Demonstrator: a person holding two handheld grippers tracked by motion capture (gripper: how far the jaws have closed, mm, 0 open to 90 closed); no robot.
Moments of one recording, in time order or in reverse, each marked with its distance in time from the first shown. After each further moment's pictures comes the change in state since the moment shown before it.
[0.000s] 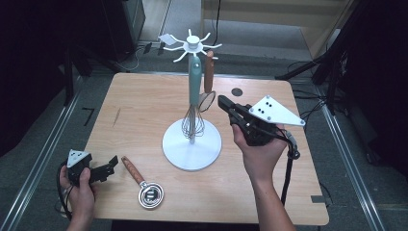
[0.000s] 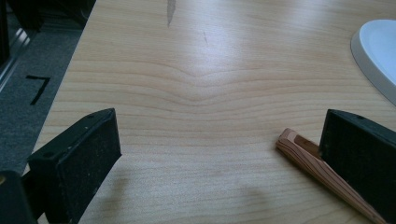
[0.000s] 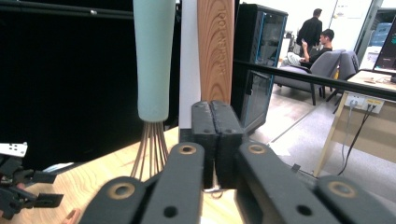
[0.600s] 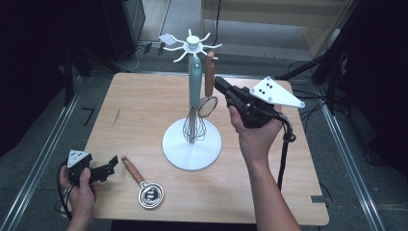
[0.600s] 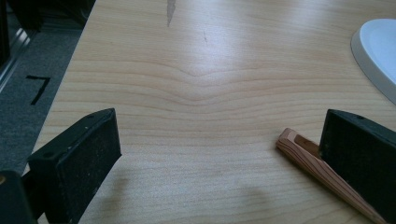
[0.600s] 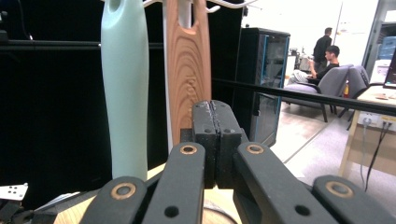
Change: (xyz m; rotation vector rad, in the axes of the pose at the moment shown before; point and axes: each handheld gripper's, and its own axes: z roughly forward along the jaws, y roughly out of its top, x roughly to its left) left arm 0.000 0.000 0.000 -0.001 -0.001 0.001; right arm -0.012 0.021 0.025 -0.089 0.027 0.047
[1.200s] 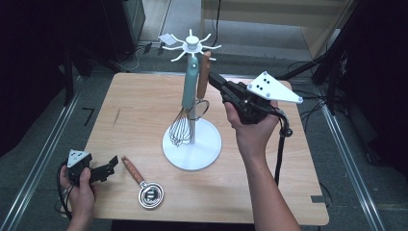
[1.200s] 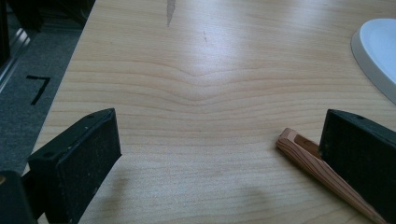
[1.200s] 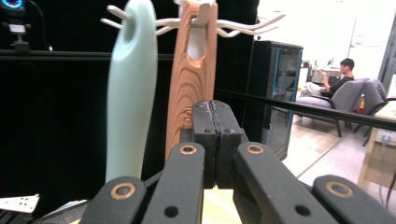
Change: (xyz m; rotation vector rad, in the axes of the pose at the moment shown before) left arm 0.000 0.000 0.000 0.002 0.001 0.003; right arm 0.004 0.008 0.006 -0.041 0.068 0.000
